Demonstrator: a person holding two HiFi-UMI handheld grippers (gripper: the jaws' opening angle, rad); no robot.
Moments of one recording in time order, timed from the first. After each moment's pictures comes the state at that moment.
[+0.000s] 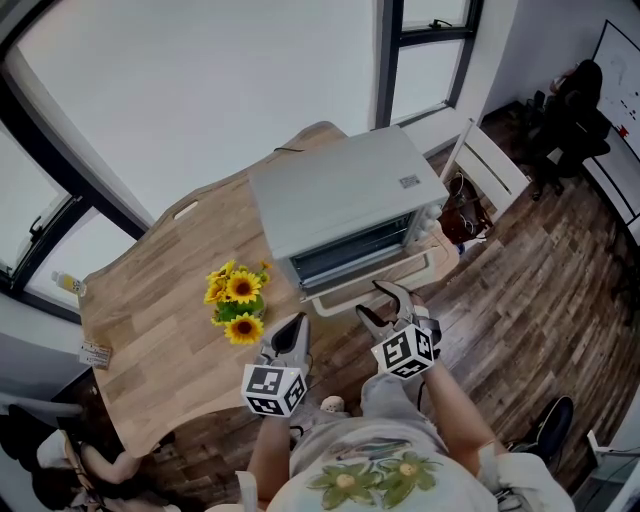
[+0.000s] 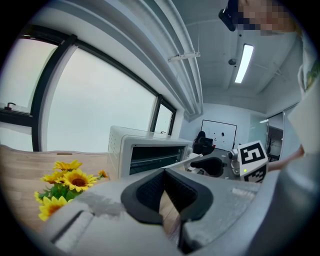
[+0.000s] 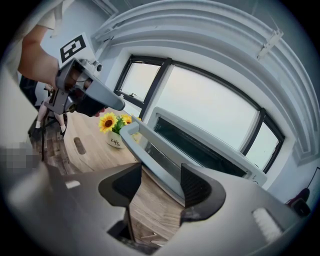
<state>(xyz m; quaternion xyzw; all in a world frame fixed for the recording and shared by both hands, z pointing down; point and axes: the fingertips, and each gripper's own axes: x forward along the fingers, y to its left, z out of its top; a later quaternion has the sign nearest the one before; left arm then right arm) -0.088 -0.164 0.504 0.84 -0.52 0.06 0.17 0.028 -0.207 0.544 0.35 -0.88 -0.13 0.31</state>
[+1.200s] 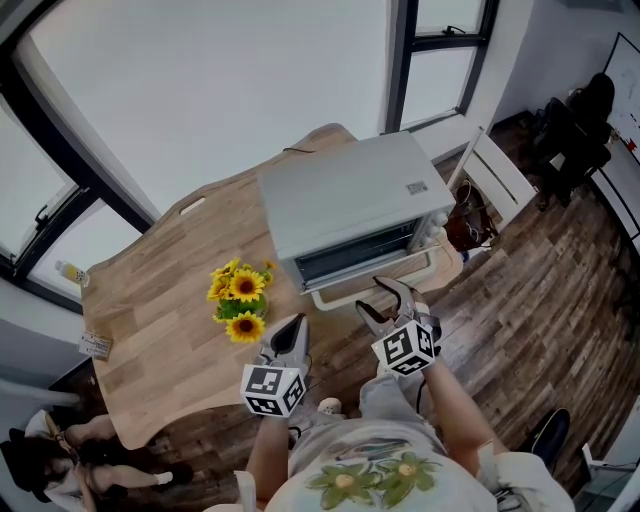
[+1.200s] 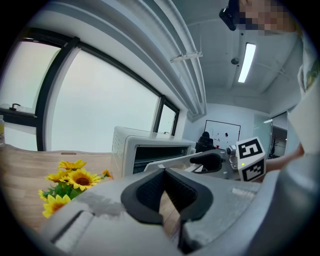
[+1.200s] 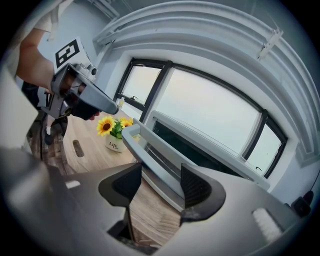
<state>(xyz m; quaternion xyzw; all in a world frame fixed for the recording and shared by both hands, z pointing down) -0.093 -0.165 0.504 0.83 -0.53 0.06 0.17 0.022 -0.222 0.533 0.33 -0.89 -0.13 0.29</state>
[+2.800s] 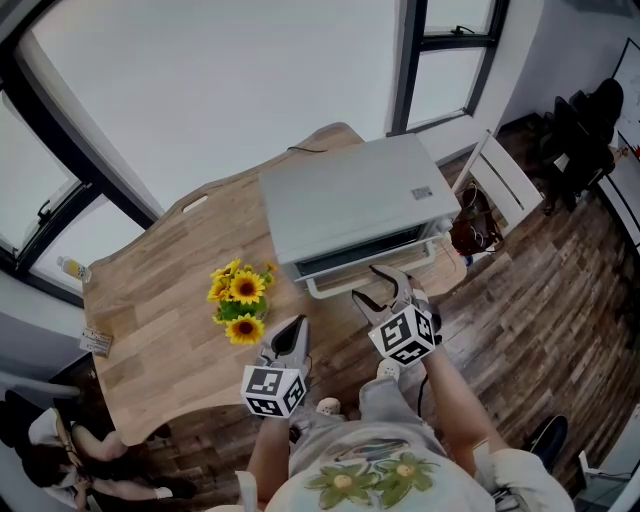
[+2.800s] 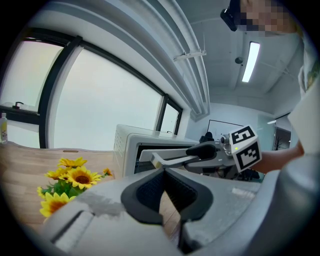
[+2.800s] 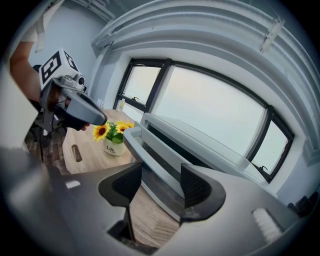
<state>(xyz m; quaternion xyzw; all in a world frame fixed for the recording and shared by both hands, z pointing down) -0.093 -0.174 0.510 0.82 -0.55 0.06 0.18 0.011 -0.253 0.518 0.31 -0.90 -0.11 0.30</state>
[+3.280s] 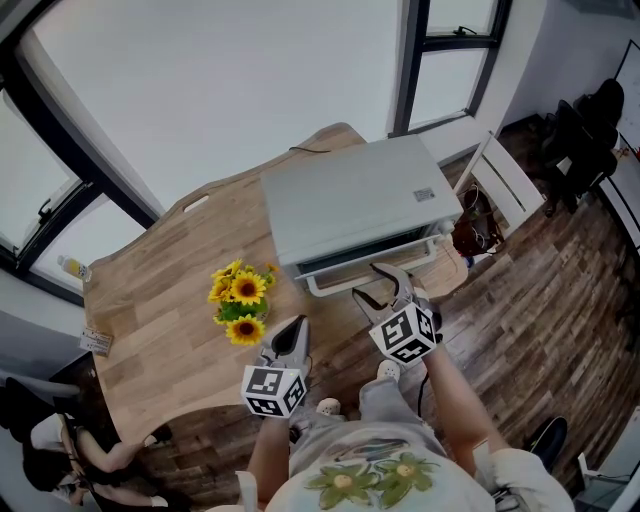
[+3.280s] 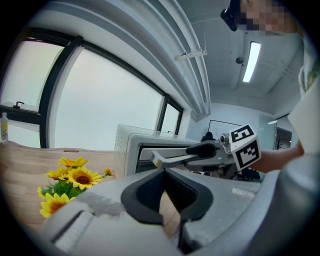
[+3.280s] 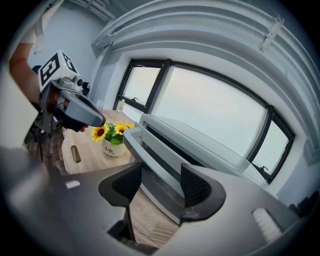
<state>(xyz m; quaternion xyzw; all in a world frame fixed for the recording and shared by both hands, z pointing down) -0.095 -0.177 0.511 0.81 -0.55 0.06 0.18 0.008 -0.259 0.516 0.31 -0.90 -0.11 0.30</state>
